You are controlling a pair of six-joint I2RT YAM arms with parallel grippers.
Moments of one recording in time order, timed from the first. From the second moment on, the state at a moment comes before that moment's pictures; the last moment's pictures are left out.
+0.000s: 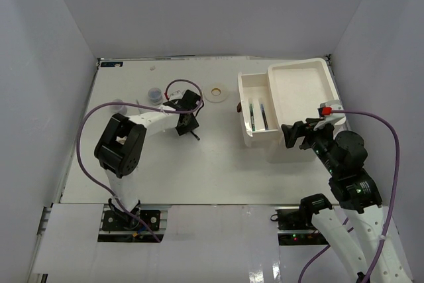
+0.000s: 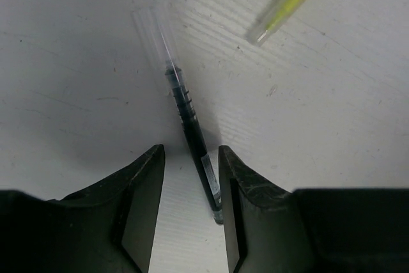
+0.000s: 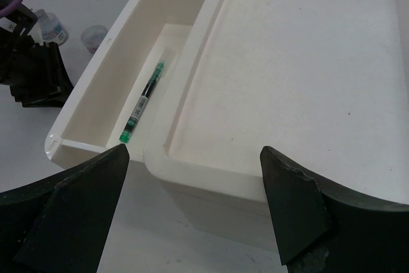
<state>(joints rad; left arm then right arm) -0.55 1.85 1.19 -0.46 -0.32 -0.93 0.32 0.45 0.77 -0.47 -0.05 0.07</state>
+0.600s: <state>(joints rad) -0.55 1.73 1.10 -0.48 -0.26 -0.87 0.32 0.45 0.76 -0.47 -0.05 0.07</state>
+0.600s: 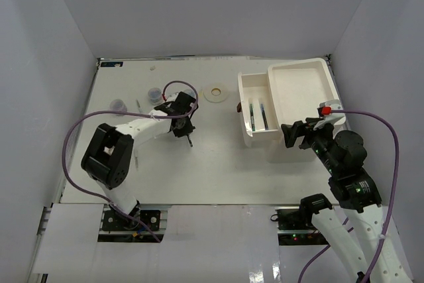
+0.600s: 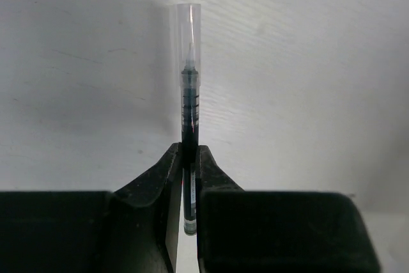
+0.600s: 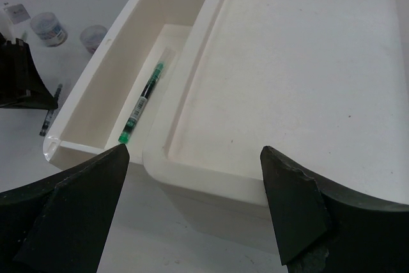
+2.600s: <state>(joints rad) -0.66 1.55 1.44 -0.30 0.09 -0.42 0.28 1.05 1.14 -0.55 0.16 0.05</state>
